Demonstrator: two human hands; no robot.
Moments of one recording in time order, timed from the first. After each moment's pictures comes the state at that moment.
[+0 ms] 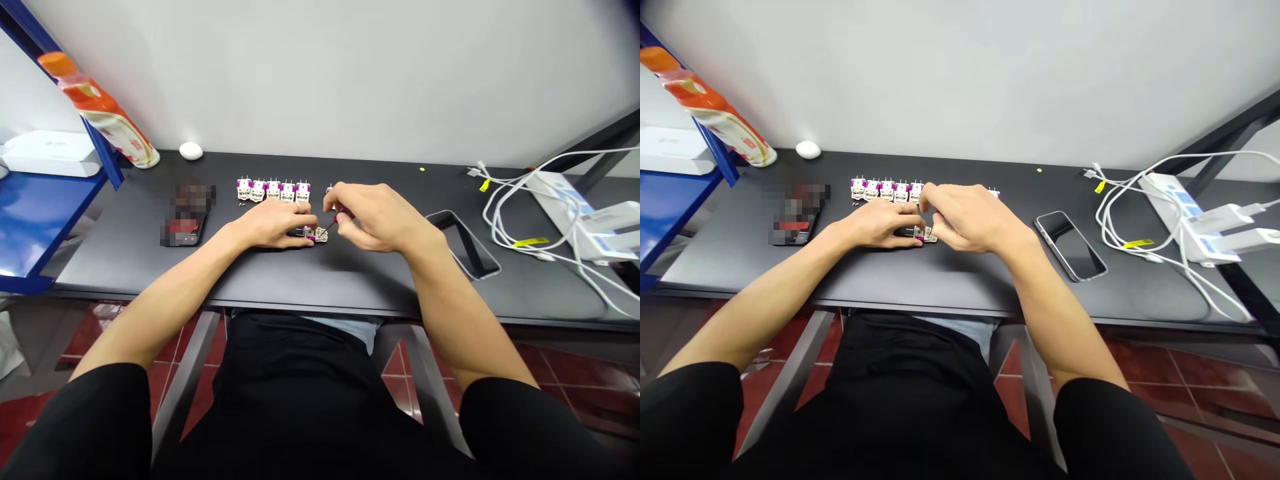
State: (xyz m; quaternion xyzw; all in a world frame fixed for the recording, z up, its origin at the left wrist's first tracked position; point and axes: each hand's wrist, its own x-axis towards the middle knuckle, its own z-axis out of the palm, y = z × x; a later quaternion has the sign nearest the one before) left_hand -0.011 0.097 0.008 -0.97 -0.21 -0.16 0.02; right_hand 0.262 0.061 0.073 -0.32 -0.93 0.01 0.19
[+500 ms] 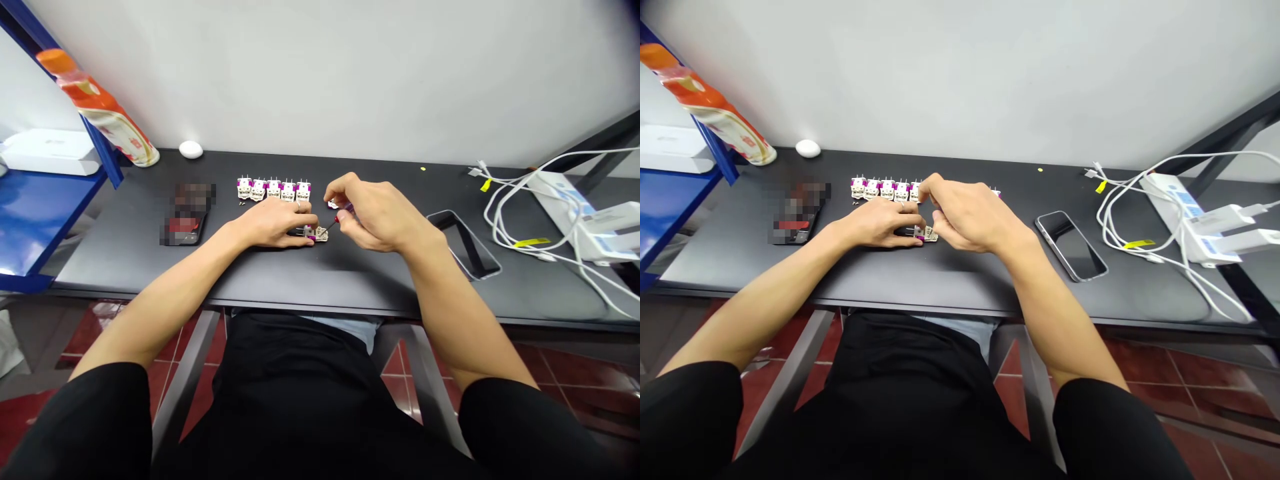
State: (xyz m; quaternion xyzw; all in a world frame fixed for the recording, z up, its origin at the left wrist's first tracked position) left_hand -0.011 0.097 0.008 -0.97 -0.21 -0.15 0.02; right_hand 0.261 0.061 0.073 -0.33 -0.92 0.00 0.20
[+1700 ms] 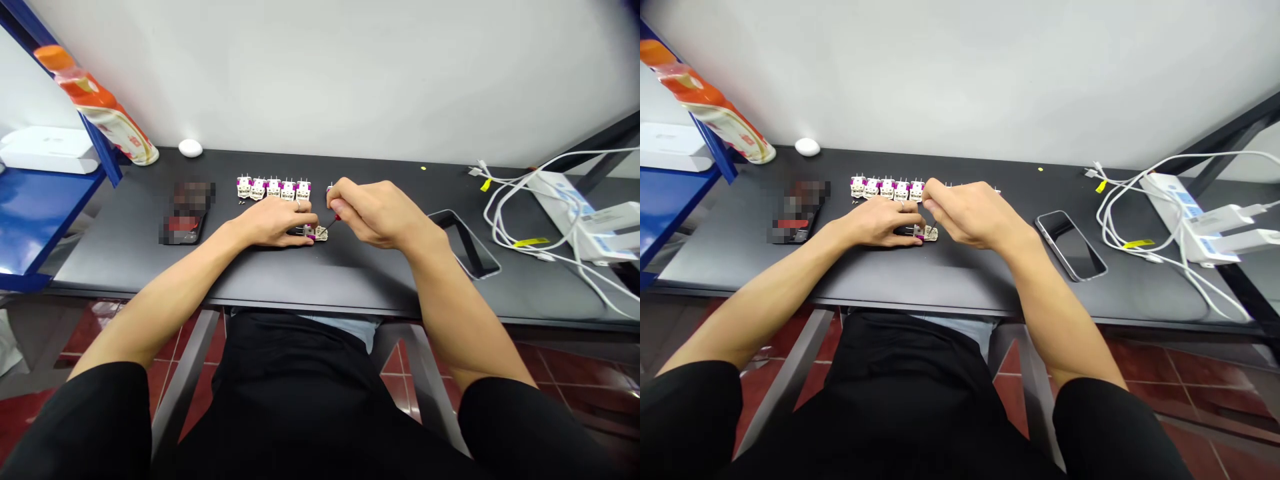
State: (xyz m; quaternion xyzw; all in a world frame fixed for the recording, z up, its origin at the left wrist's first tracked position) left_hand -0.011 0.097 0.008 -0.97 -0.21 -0.16 0.02; right_hand 0.262 0.062 0.072 -0.36 -0.92 0.00 0.18
